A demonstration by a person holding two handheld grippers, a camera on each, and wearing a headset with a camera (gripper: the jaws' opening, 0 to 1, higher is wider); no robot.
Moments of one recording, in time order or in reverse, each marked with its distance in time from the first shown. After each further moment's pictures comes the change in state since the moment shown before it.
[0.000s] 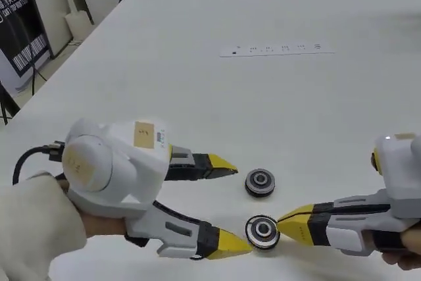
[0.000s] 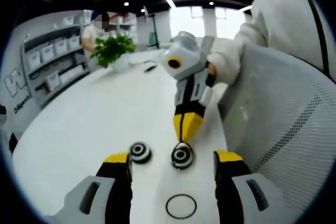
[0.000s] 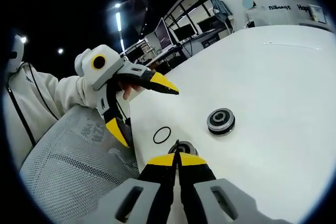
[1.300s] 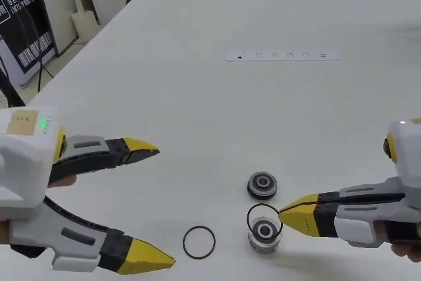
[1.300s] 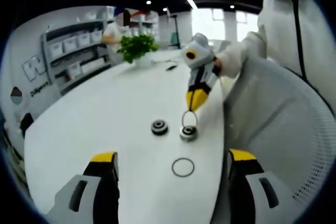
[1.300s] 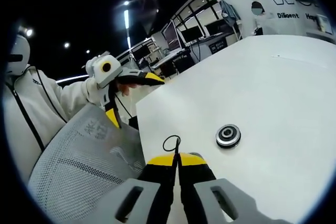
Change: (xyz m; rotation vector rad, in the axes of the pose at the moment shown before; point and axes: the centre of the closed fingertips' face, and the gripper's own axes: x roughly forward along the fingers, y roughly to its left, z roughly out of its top) left arm -0.091 0.010 -0.026 -0.109 -0.007 0.156; right arm -0.010 0.019 0.024 -0.063 0.001 0.028
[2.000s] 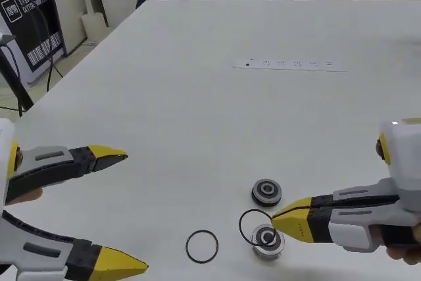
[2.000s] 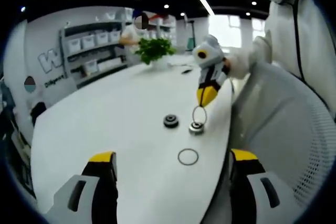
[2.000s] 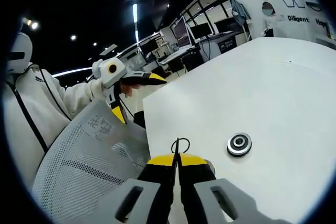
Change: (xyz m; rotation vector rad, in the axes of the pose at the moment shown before) left arm -0.030 0.006 -0.018 -0.086 -0.053 0.124; right arm 0.009 0.017 0.010 -0.057 0.044 0.052
